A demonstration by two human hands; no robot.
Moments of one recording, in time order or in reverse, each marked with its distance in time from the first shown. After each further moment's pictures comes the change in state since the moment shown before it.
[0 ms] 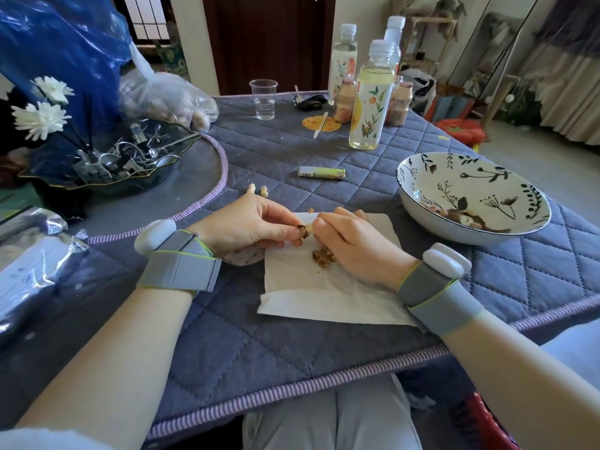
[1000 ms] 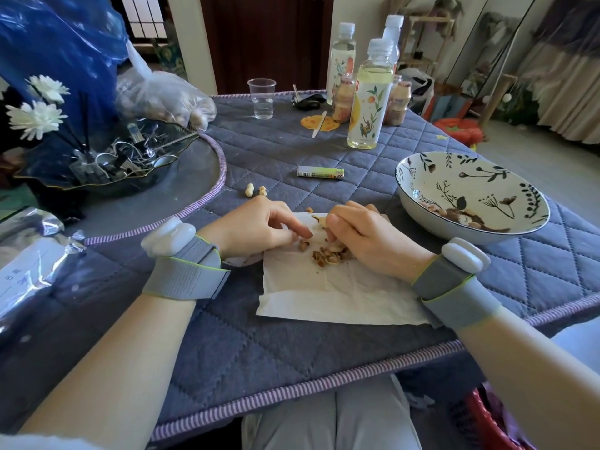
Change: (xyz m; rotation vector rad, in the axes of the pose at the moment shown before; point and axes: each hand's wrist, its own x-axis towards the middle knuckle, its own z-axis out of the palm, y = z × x) left_hand 0.022 -0.019 -0.009 0.564 0.058 0.261; right_hand -0.005 0.012 -0.015 0.076 -0.012 0.054
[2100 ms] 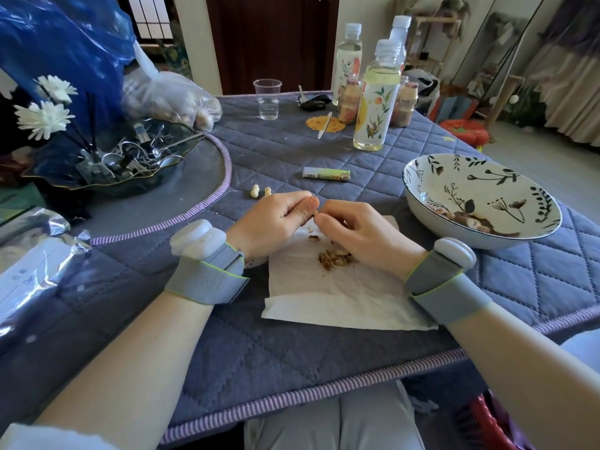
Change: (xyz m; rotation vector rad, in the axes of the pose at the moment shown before) left_hand 0.006 0.006 0.014 -0.104 0.205 0.131; right_hand 0.016 -0.011 0.008 0.292 0.066 -0.035
